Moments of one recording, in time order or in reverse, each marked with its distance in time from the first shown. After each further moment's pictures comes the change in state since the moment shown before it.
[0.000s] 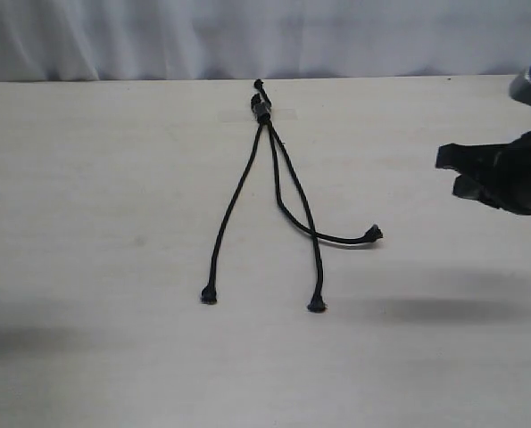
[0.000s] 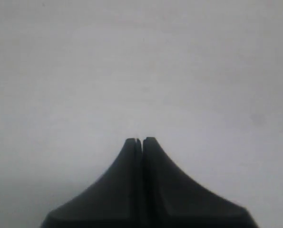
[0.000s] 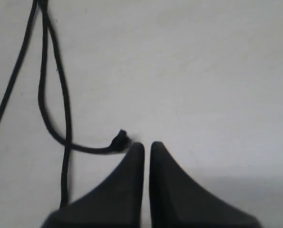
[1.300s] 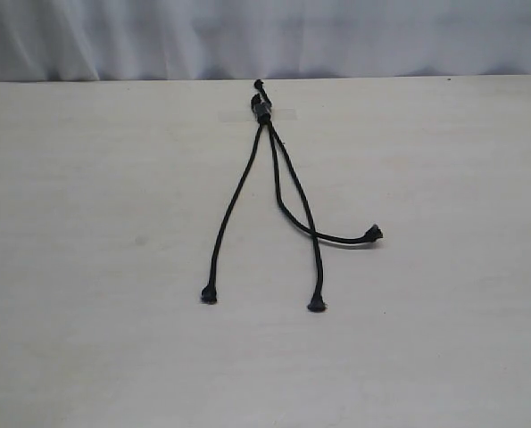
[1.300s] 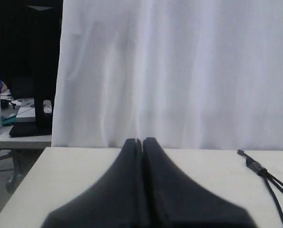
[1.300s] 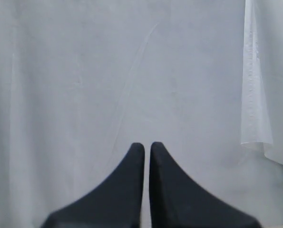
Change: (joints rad) left arm 0.000 -1.172 0.510 0.064 -0.357 0.000; right arm 0.000 -1.363 0.701 -0.273 -0.721 0.096
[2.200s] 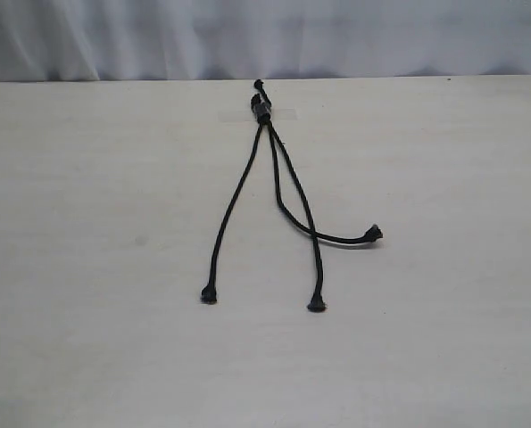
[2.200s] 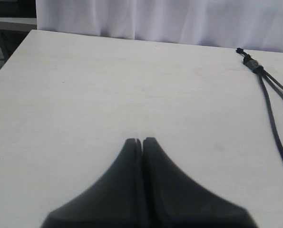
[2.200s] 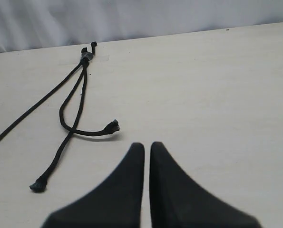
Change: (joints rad) left arm 0.000 0.000 0.000 -0.076 0.403 0.000; right arm 0.000 0.001 0.000 -0.002 0.749 0.002
